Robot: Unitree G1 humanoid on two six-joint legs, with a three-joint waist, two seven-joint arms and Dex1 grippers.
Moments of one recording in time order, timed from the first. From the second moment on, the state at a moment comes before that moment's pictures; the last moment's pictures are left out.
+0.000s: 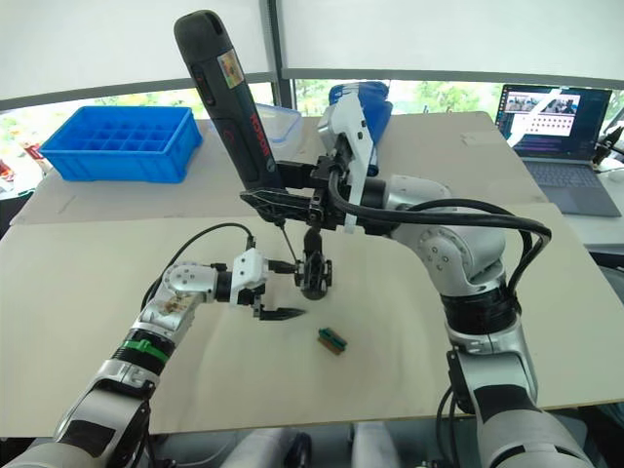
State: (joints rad) left arm -0.60 0.40 -0.22 0.47 -0.12 -0.16 -1.23; right arm -0.88 -0.43 0.11 -0.21 0.74 0.75 0.77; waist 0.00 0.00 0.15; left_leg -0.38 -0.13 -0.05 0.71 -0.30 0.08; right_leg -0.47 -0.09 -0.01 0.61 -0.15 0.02
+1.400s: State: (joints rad) left arm -0.62 0.38 -0.22 0.52 -0.12 -0.17 -1.24; right arm -0.84 -0.41 0.10 -0.21 0.68 0.73 0.80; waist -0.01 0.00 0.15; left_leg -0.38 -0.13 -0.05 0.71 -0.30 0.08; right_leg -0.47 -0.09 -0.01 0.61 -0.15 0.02
